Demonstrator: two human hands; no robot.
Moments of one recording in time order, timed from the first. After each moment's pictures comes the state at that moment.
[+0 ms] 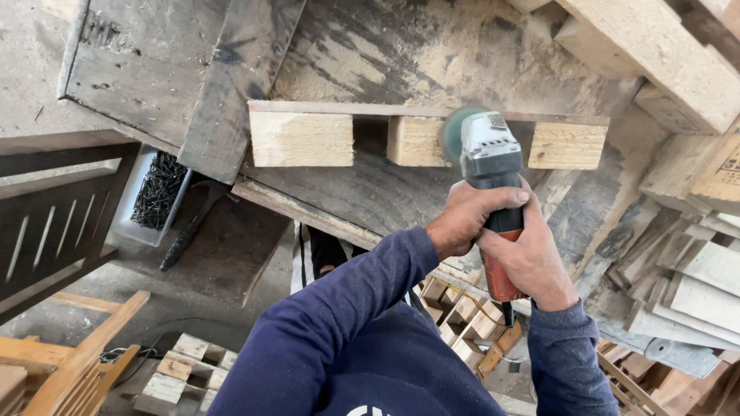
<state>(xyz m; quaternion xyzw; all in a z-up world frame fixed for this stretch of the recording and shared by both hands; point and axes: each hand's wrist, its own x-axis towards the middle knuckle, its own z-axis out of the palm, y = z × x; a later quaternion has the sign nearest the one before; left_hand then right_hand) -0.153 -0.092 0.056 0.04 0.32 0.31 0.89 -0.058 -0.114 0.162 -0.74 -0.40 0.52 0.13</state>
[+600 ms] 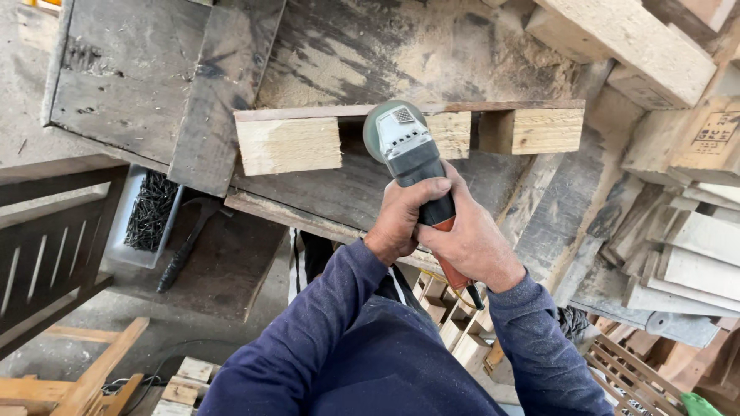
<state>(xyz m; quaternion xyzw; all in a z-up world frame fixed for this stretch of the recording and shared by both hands) -0.228 -0.101 0.062 0.00 0.34 0.39 0.85 -0.120 -0.102 0.173 -0.71 -0.49 0.50 0.07</state>
